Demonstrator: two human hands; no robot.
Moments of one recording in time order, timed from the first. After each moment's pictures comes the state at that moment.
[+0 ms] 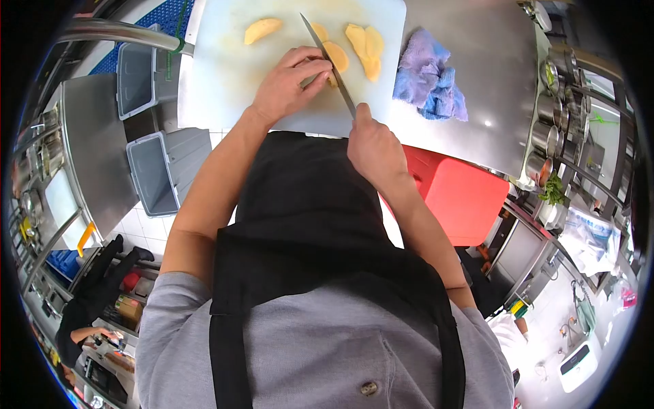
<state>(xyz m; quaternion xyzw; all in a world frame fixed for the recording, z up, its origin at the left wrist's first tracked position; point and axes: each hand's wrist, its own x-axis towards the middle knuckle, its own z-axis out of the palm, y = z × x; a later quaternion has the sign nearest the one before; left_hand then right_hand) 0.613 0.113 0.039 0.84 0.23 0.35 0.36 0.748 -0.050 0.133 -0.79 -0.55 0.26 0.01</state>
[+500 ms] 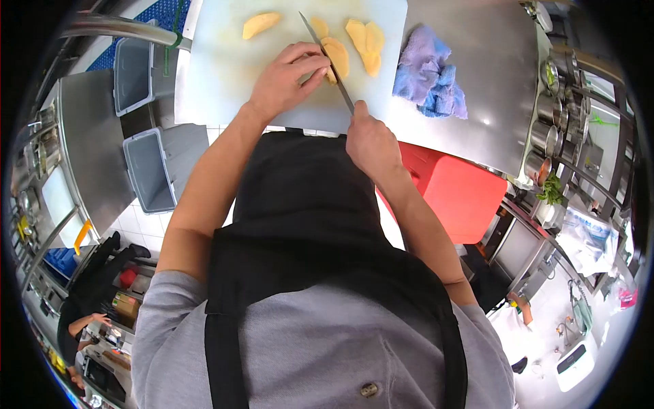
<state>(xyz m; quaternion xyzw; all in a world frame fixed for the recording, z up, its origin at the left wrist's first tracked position) 0.611 0.113 0.036 0.85 0.23 0.35 0.33 0.752 -0.054 0.108 -0.79 -0.55 0.26 0.00</state>
